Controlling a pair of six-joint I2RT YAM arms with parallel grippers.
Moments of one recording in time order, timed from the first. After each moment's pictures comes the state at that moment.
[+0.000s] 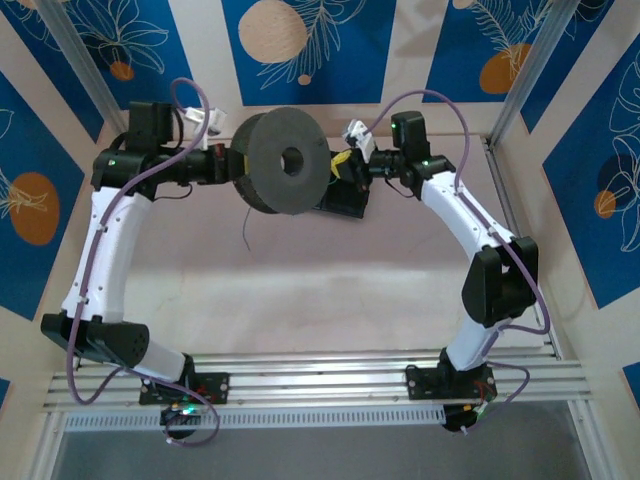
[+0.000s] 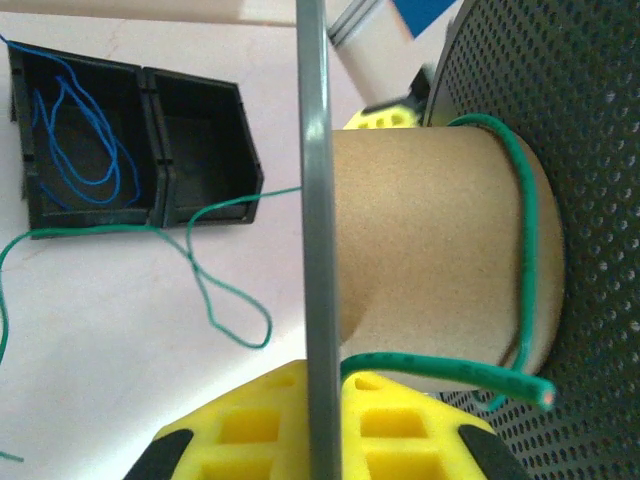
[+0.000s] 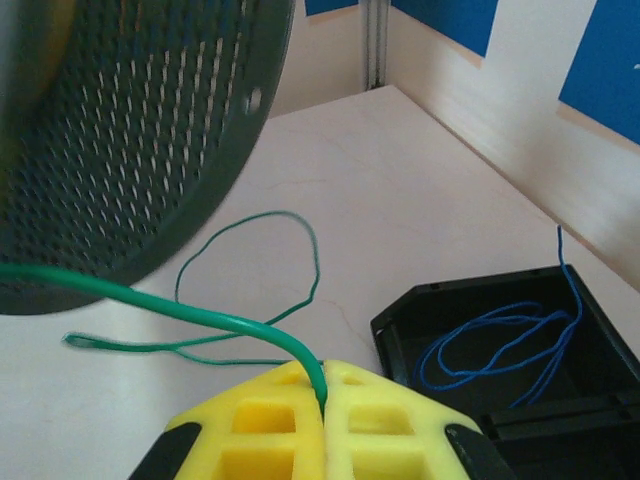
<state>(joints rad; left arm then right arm) -0.20 1.48 1.84 -1.08 0.71 -0.19 0.29 1.73 1.58 -0.41 -0.83 -0.36</state>
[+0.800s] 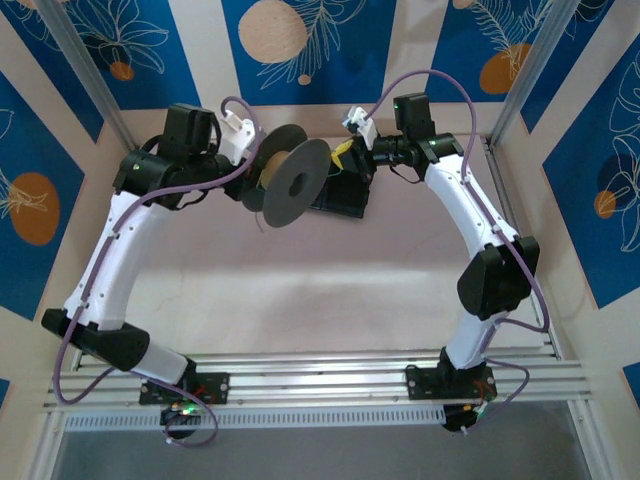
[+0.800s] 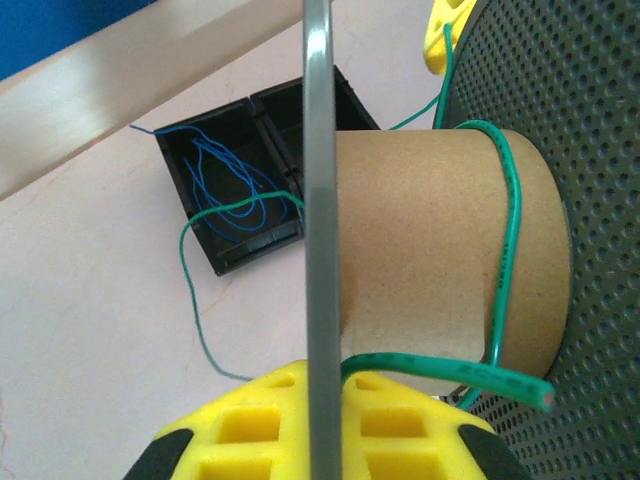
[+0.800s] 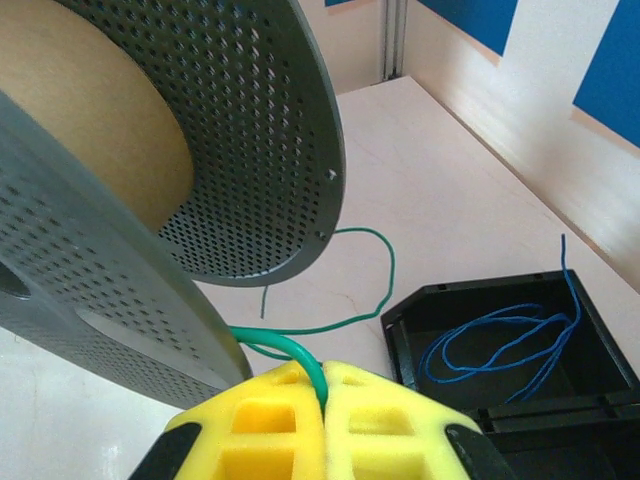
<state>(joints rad) -0.41 1.48 1.91 -1.13 0.26 0.18 0.29 1.76 1.78 -0.65 -0.84 -0.44</state>
